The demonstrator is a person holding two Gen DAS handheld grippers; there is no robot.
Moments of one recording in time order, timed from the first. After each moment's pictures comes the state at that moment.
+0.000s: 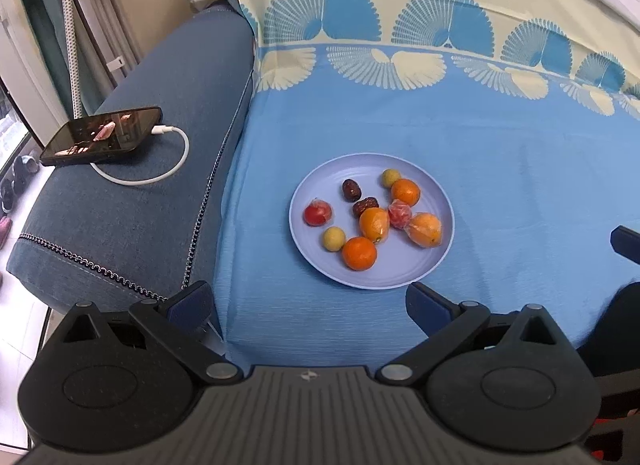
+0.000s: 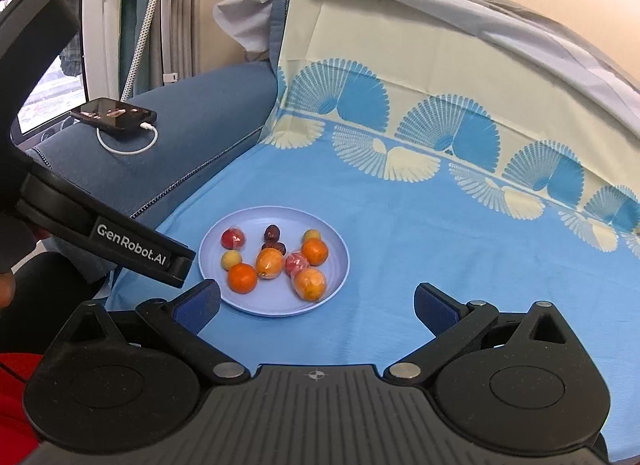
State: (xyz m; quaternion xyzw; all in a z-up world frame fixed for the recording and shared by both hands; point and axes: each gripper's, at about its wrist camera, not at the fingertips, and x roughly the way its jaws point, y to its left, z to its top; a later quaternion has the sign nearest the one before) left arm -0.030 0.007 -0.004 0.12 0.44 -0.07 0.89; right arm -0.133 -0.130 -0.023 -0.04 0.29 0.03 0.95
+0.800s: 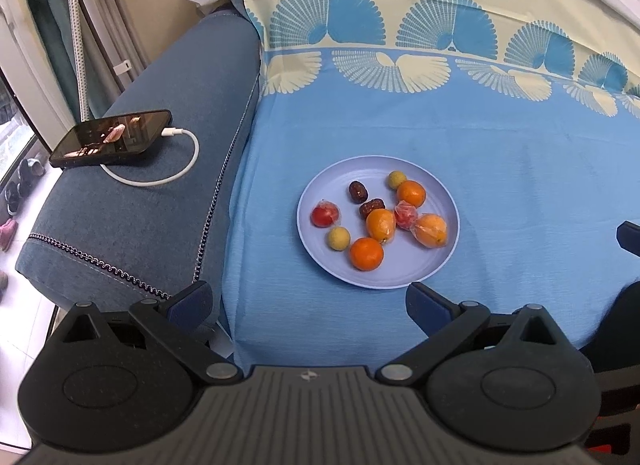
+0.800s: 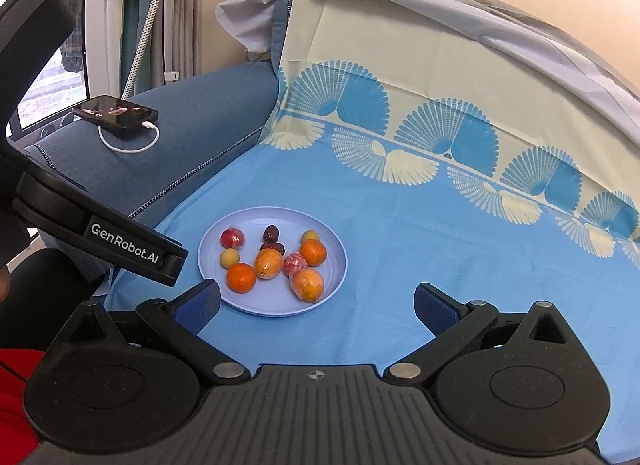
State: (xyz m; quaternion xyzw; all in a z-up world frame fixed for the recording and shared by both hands) left arm -0.033 0.009 -0.003 0.13 0.43 -0.06 0.89; right arm -0.134 -0.125 -0.022 -0.05 0.29 0.03 0.95
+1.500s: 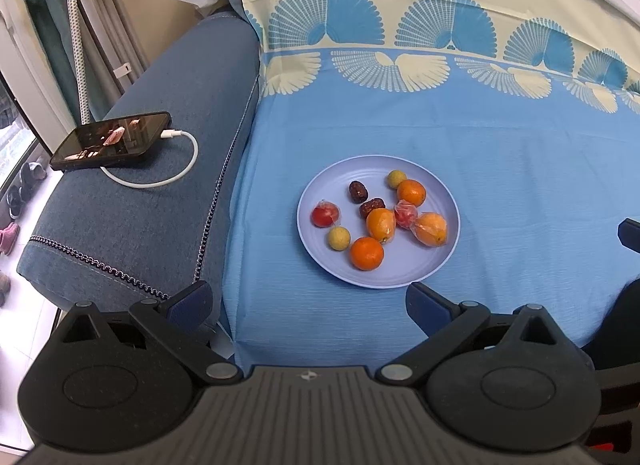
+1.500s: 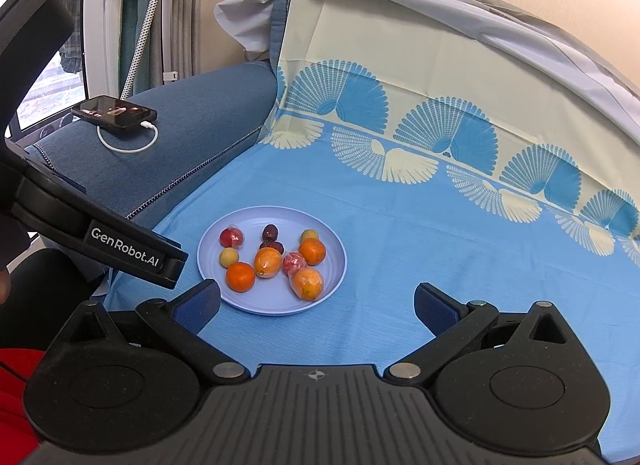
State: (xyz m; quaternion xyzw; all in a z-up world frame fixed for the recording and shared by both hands) left arm -0.035 0.007 -0.003 0.14 0.43 -0.06 0.89; right arm -0.134 -0.127 -0.022 -0.05 0.29 0.03 0.95
